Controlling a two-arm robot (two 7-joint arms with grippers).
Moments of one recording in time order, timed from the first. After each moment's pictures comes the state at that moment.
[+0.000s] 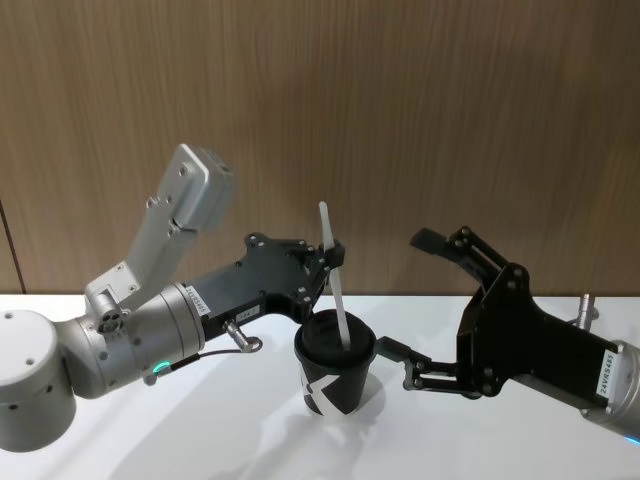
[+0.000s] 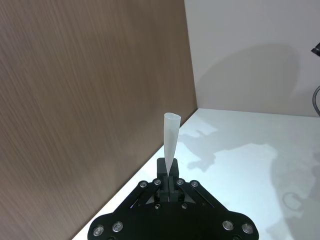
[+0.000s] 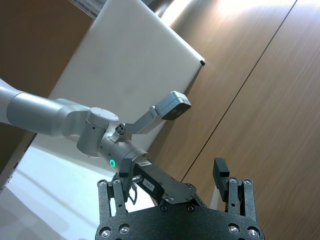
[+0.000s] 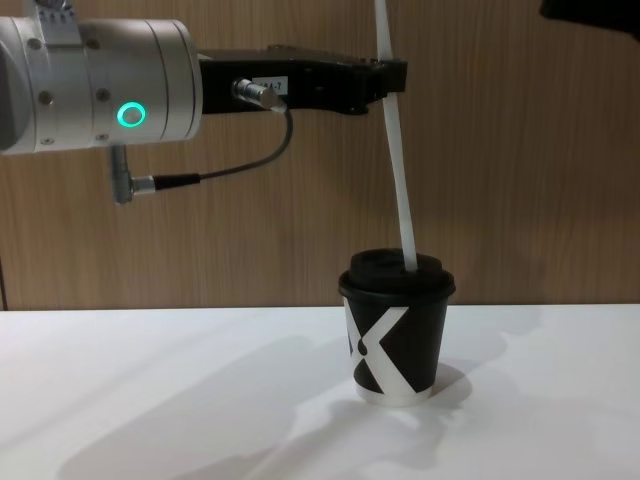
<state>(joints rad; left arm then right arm) -0.54 0.43 0.54 -1.63 -0.49 0.16 -0.48 0.29 0.56 -0.30 -1.68 0.58 -0.46 0.94</state>
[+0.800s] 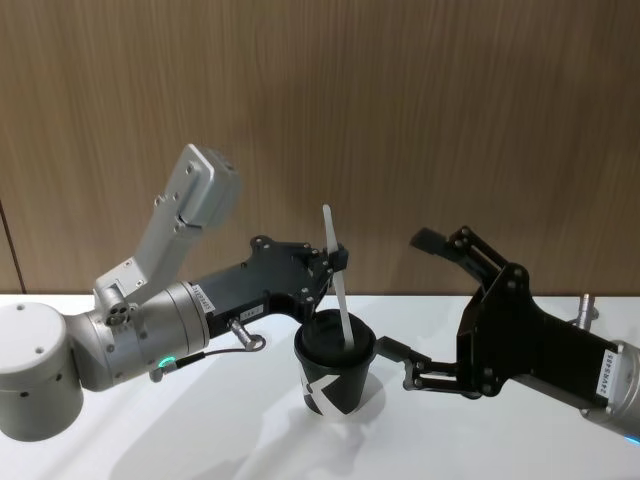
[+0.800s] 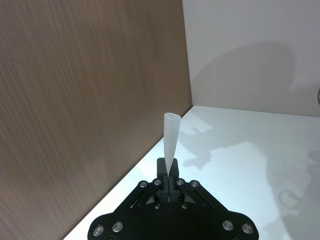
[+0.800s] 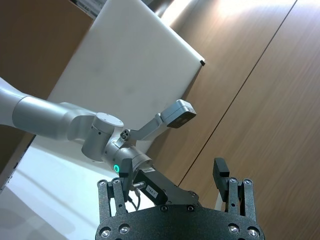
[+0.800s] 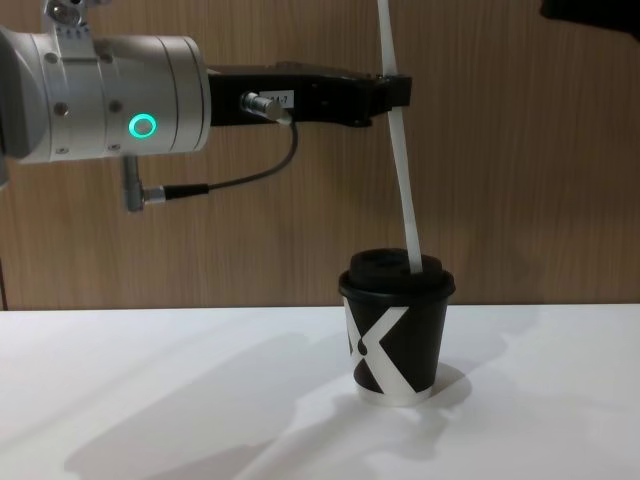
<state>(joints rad) -0.57 0.41 0.55 -1.57 -0.51 0.16 -0.52 0.29 0.56 -0.30 -1.68 0.58 -0.46 0.94</state>
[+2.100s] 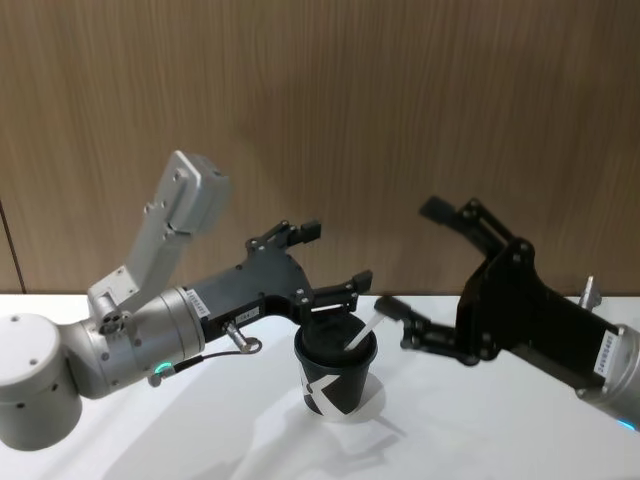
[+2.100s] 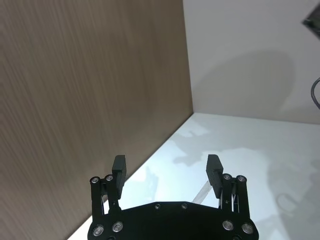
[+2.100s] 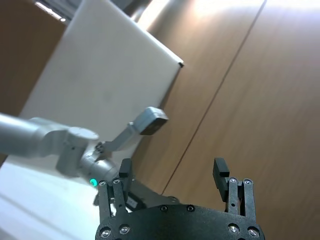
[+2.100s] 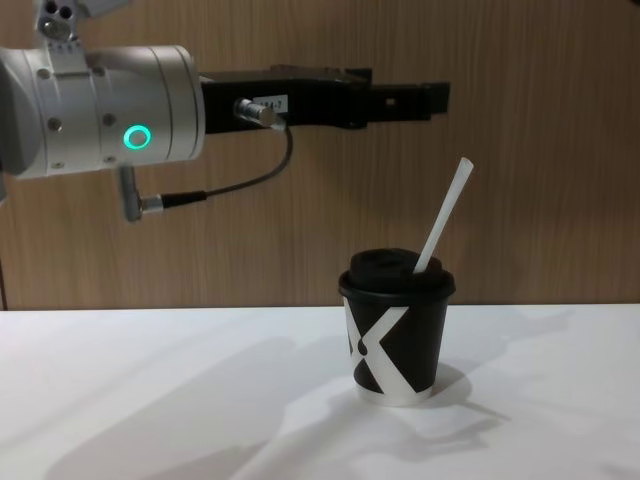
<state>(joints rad) -0.55 0.41 0.55 -1.56 -0.53 0.11 -0.52 0.28 0.54 -0.29 -1.71 0.57 -0.41 0.84</state>
